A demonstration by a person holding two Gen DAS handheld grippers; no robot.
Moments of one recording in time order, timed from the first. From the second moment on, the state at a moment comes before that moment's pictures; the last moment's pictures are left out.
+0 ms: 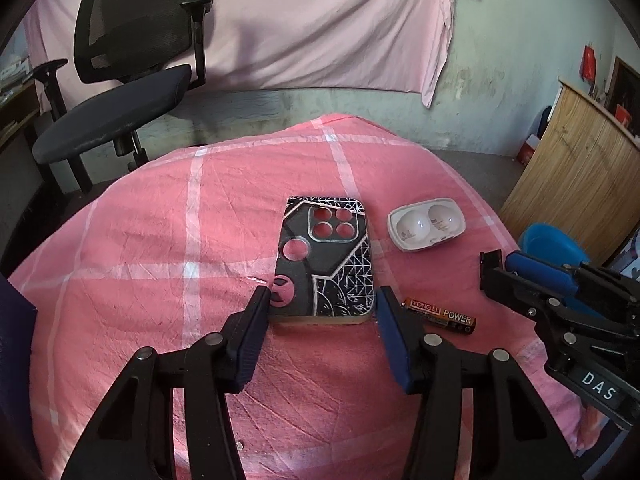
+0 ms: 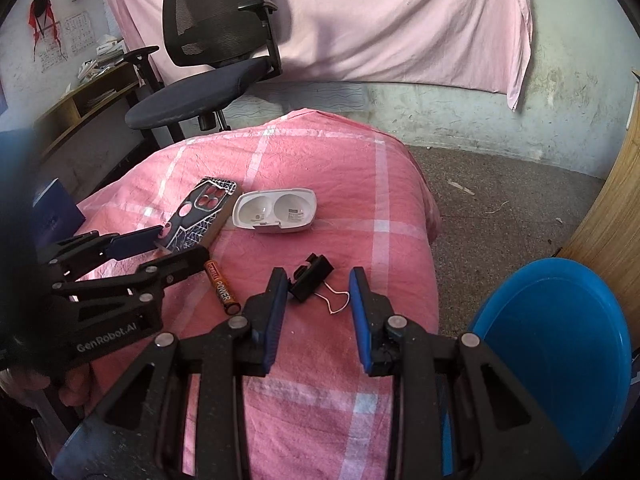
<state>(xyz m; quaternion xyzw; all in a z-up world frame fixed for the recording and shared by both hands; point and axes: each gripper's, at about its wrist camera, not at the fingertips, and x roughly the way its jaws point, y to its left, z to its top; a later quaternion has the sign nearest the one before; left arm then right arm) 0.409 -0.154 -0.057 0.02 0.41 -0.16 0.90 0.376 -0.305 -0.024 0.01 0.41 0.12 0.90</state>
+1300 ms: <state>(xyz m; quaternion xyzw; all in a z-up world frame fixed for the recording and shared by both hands) 0.328 -0.141 -0.012 0.02 0.27 -0.09 0.96 0.319 -0.297 0.007 0.00 0.29 0.14 0.95</state>
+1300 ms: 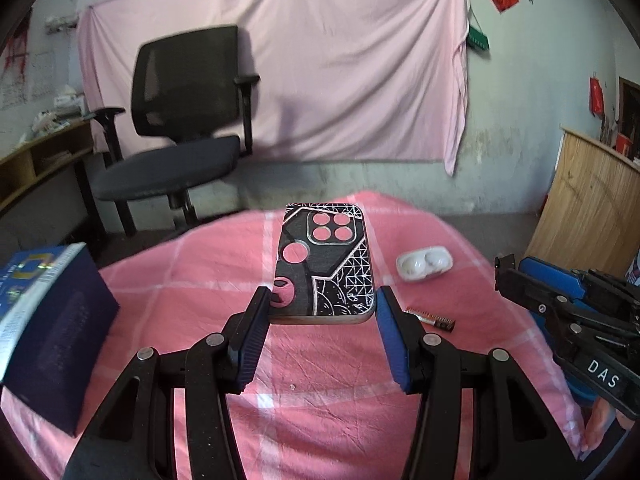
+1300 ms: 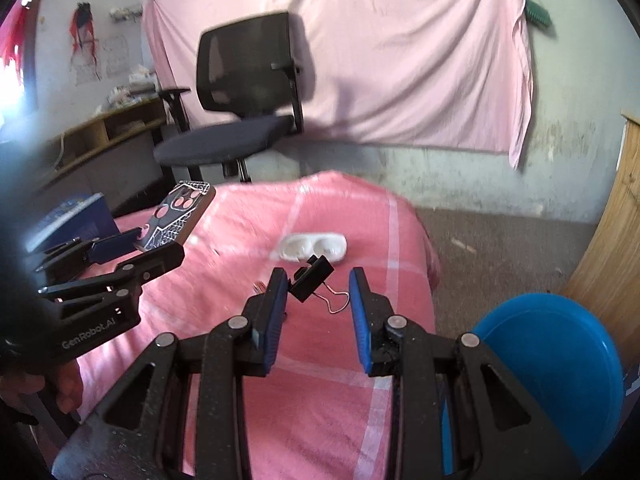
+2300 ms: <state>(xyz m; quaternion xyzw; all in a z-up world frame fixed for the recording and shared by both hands) 0.199 -0.220 0.100 0.05 0.04 -0.13 0.99 0.193 -0.378 0.085 0.04 0.04 0.06 1.00</state>
